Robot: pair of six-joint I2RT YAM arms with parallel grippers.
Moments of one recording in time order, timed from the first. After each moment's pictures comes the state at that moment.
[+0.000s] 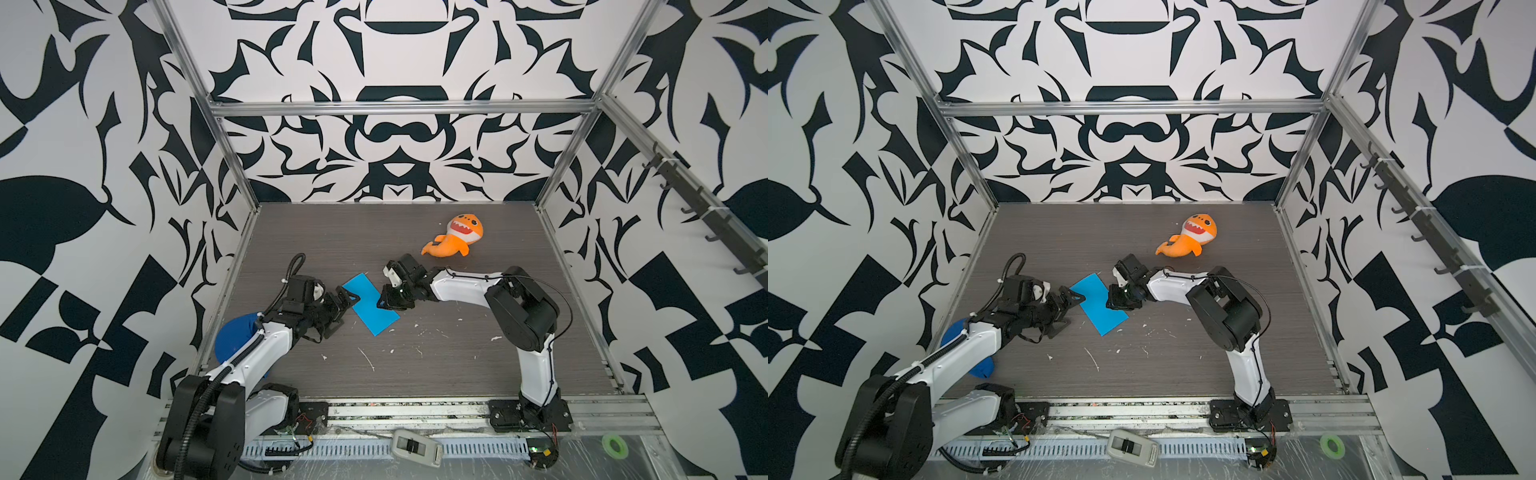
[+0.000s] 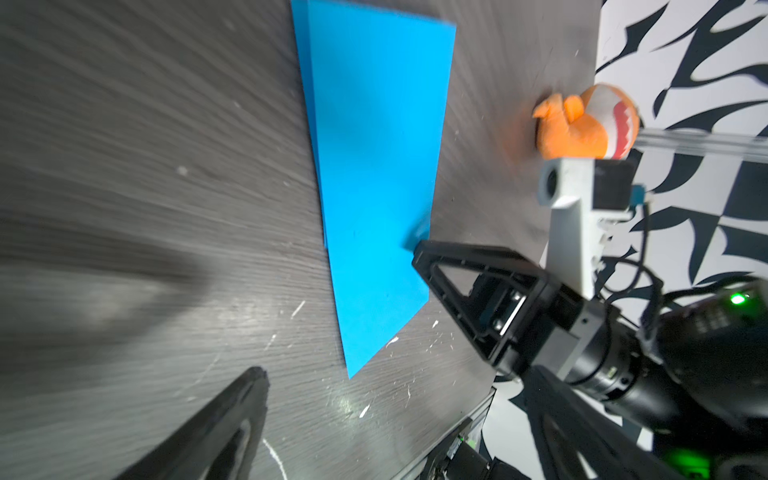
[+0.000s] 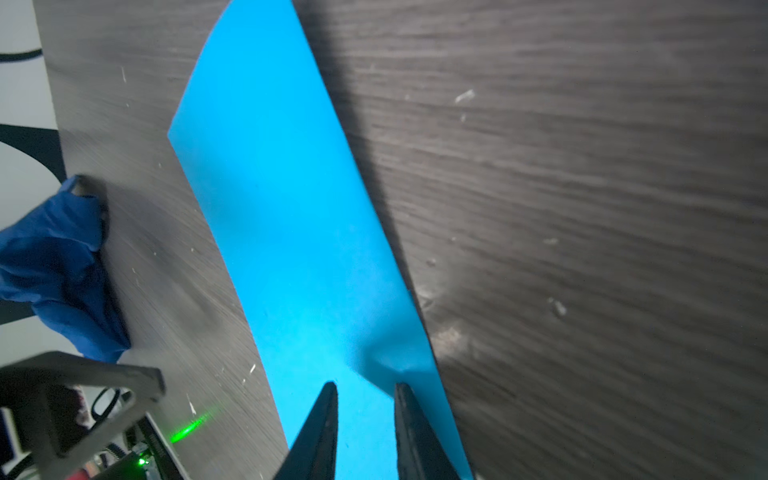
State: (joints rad) left arm -0.26 1.15 0.48 -0.19 0.55 -1.03; right arm 0.75 2.02 1.25 -0.23 -0.40 0.72
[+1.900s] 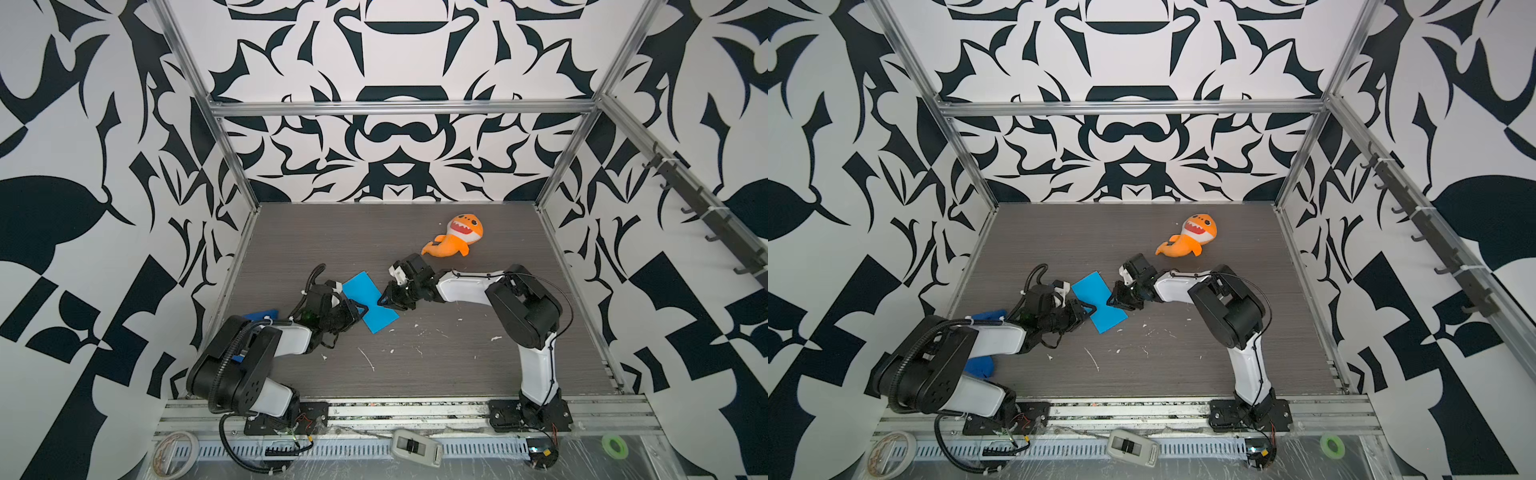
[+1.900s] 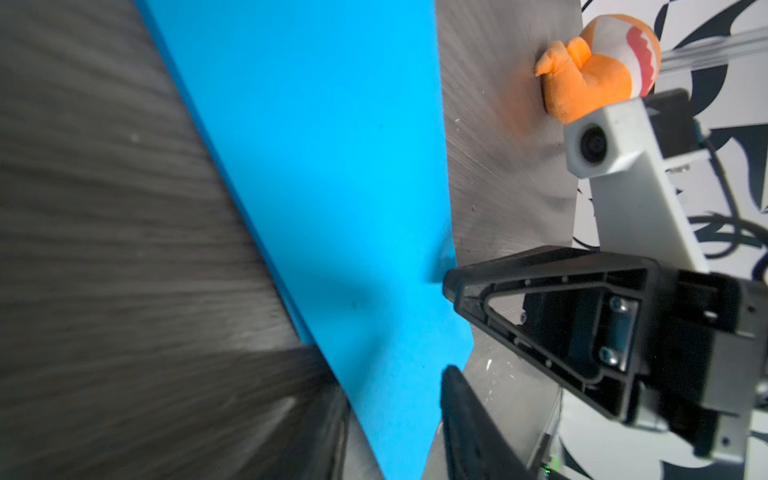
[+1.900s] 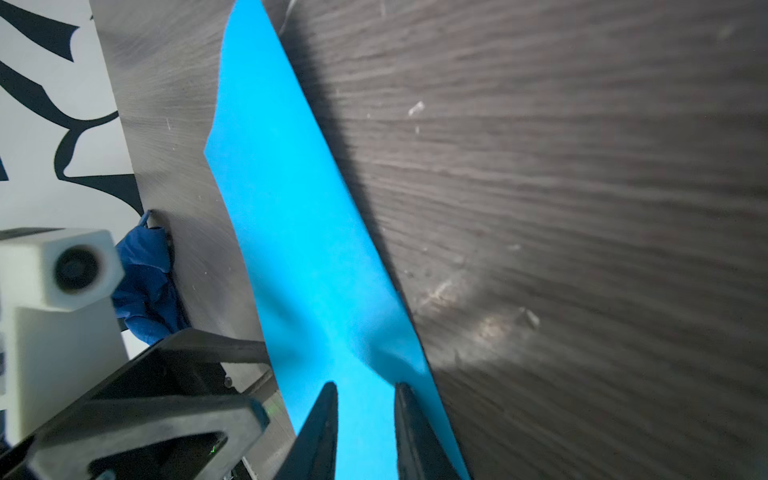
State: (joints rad) left arm -0.37 1.48 0.33 0.44 0.49 -0.92; right arm 0.71 2.02 1.18 -0.09 -0.51 0.85
